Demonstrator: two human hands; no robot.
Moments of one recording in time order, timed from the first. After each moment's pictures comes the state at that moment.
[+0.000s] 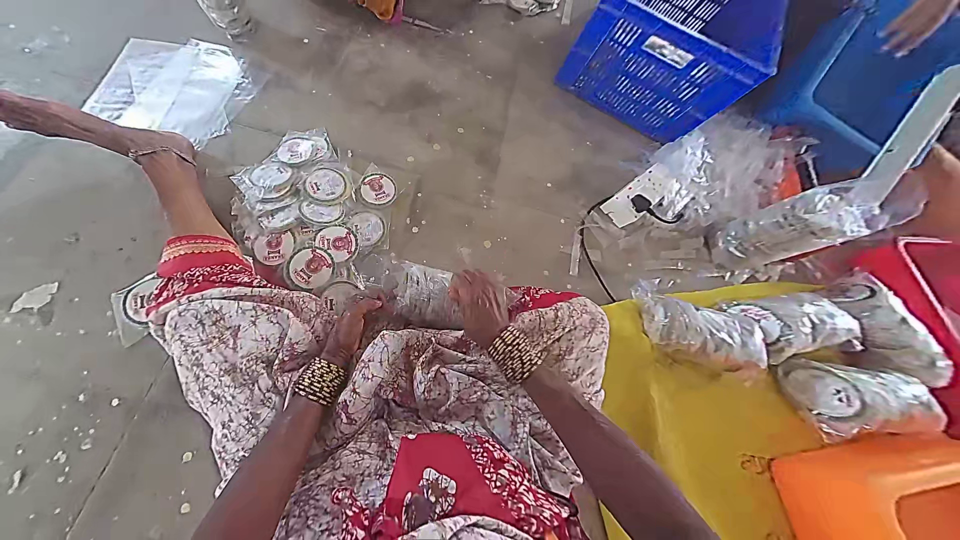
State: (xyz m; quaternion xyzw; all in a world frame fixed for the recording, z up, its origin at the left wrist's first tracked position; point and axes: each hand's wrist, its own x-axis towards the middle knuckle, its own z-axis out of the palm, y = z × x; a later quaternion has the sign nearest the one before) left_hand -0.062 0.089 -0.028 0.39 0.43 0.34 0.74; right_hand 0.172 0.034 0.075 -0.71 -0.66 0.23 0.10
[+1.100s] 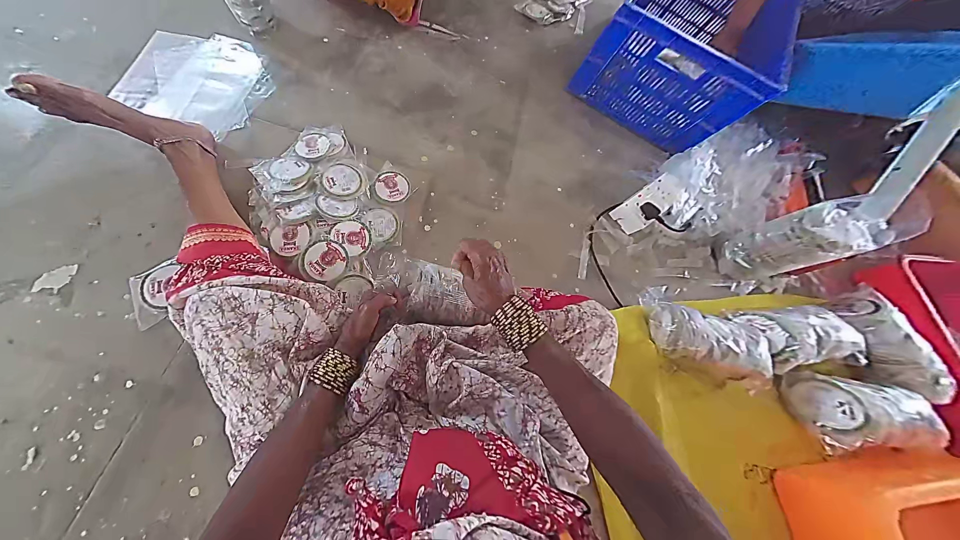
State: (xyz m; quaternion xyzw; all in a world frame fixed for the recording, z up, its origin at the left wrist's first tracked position) left_hand -0.064 0.088 -0.019 0.44 0.40 0.33 0.73; right_hand 0.166 0.077 0.082 -0.70 -0.66 0.23 0.15
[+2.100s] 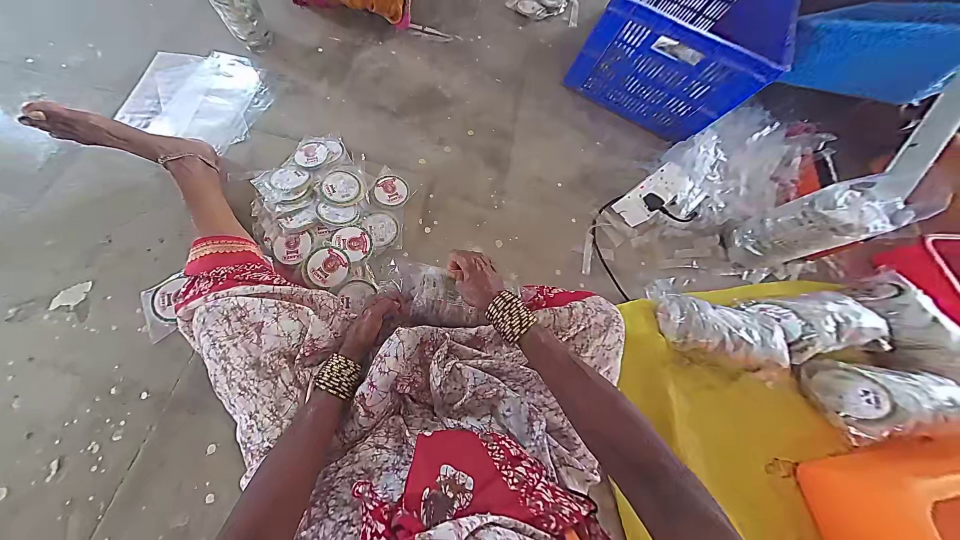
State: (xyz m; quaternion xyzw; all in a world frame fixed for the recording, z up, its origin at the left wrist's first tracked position) left_hand -0.066 0.089 -0.025 0.48 0.39 0.31 0.72; right_hand 0.165 0.089 0.063 -0.71 -0.64 0.29 0.04
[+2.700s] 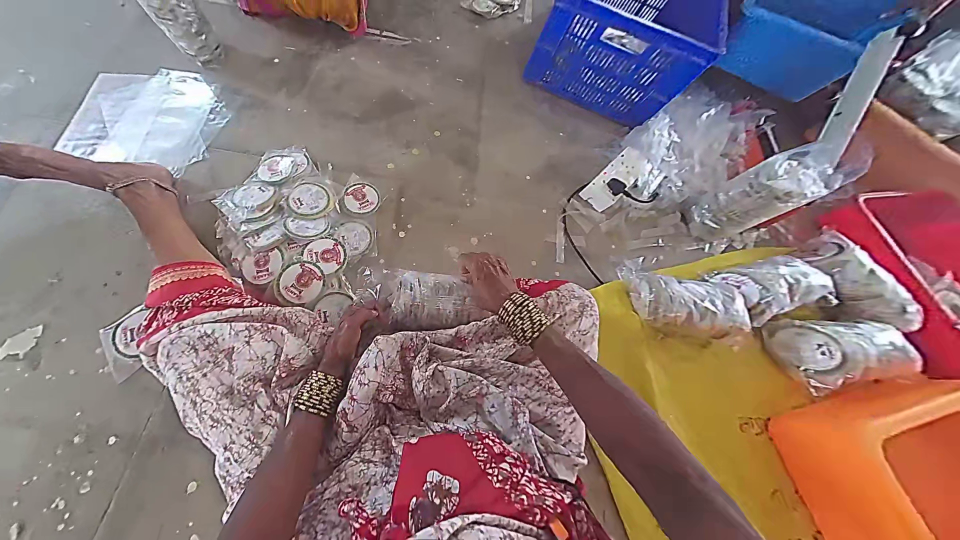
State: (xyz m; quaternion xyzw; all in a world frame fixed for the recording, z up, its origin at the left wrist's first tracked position) left_hand -0.059 0.087 -0.017 0.44 0.43 0.31 0.72; right_hand 0.213 0.059 0.078 -0.75 -0.61 0.27 0.00
